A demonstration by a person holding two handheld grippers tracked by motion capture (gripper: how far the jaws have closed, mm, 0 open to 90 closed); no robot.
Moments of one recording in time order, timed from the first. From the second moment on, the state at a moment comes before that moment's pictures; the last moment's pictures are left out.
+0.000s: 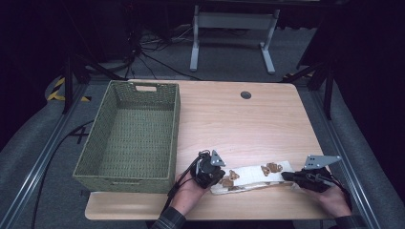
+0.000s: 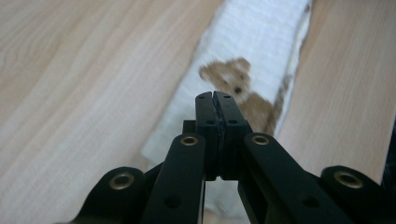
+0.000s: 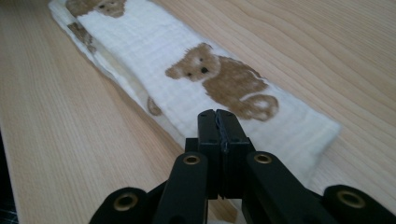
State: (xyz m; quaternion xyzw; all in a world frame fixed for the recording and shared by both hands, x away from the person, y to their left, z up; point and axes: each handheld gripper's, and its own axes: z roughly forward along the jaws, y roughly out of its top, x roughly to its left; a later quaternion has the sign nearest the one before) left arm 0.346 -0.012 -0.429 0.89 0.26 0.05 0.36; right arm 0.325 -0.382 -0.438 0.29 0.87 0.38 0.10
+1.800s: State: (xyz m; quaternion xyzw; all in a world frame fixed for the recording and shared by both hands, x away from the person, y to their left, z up) left arm 0.337 -0.051 -0.453 0.93 0.17 -0.01 0.33; right arm 0.413 -0.287 -0.452 0.23 0.90 0.36 0.08
